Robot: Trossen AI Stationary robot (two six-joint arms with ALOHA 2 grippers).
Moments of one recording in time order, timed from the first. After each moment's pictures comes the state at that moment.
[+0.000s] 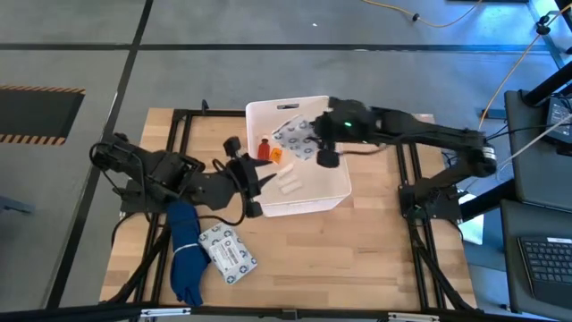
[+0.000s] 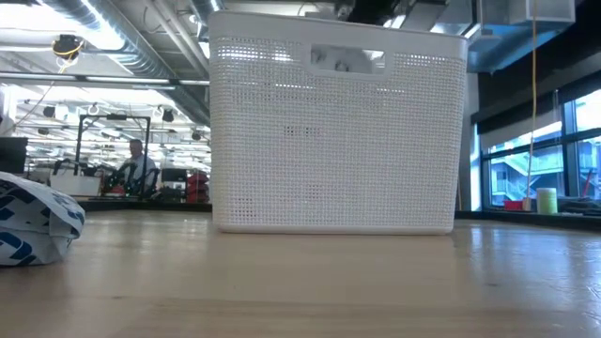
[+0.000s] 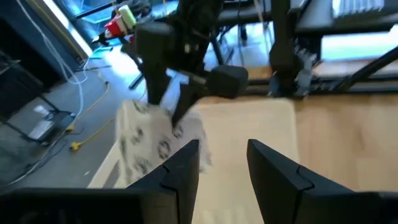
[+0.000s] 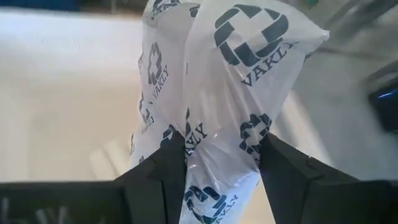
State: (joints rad) left arm -0.41 1.48 1.76 -0.83 -0.86 -0.13; right arm -0.17 1.46 1.52 -0.69 0.21 -0.28
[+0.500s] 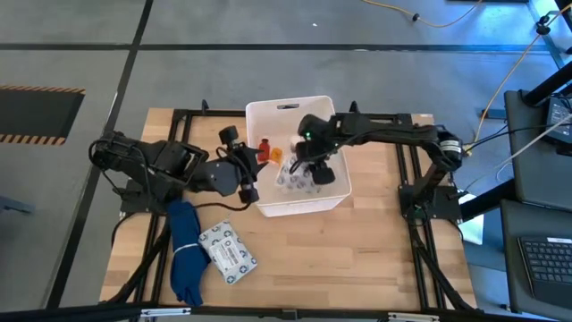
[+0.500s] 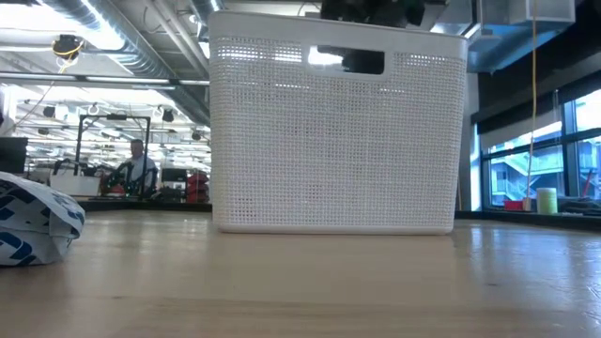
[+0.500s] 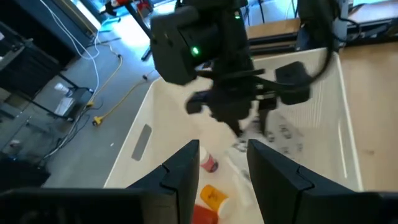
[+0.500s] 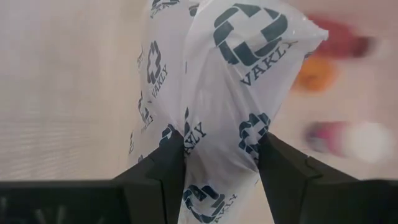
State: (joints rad) left arm -0.31 1.47 1.76 -1.03 -0.82 -0.14; right arm -0.25 1.75 1.52 -0.88 -0.21 -0.42
